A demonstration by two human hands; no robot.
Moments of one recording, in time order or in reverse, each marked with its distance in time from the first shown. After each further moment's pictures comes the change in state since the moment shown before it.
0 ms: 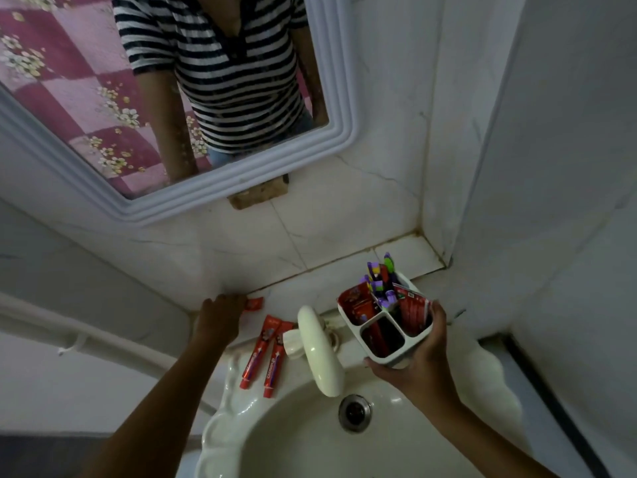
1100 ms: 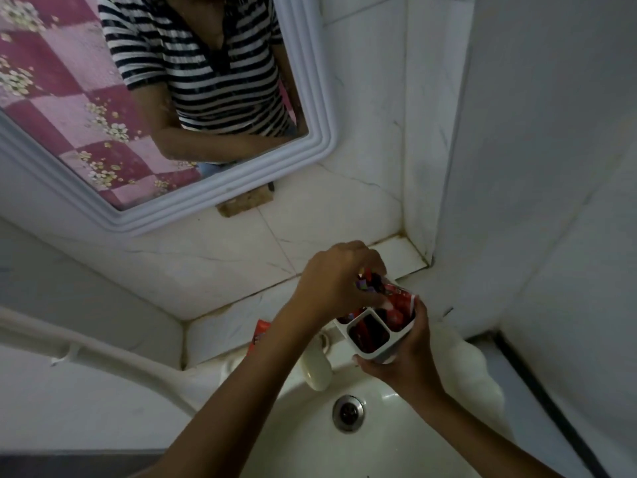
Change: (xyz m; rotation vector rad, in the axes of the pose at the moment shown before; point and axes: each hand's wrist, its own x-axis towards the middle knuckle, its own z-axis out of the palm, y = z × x) left_hand -0.058 0.143 -0.204 -0.599 0.356 0.619; right_hand 0.009 -0.013 0.015 0.035 0.004 0.089
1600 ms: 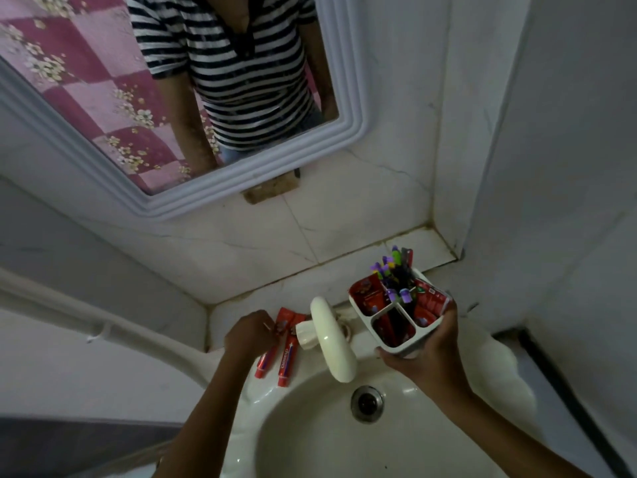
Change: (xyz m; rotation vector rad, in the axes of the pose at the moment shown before) left_hand -0.128 -0.178 0.087 0.009 -0.286 -0.905; right_hand -0.002 0.004 -0.003 -0.017 -0.005 -0.047
